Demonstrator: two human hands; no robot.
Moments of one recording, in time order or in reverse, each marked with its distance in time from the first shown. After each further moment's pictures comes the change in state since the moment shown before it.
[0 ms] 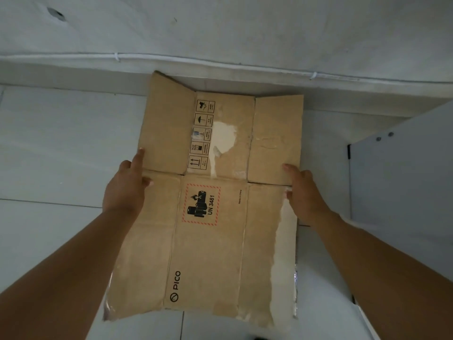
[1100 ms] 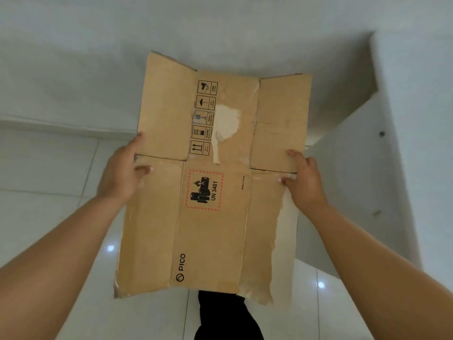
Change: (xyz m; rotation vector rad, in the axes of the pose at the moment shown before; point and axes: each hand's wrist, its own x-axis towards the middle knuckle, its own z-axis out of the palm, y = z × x) left_hand -0.196 0.094 -0.421 -0.343 0.113 0.114; right_hand -0.307 -0.214 -0.340 0.159 0.269 -0.019
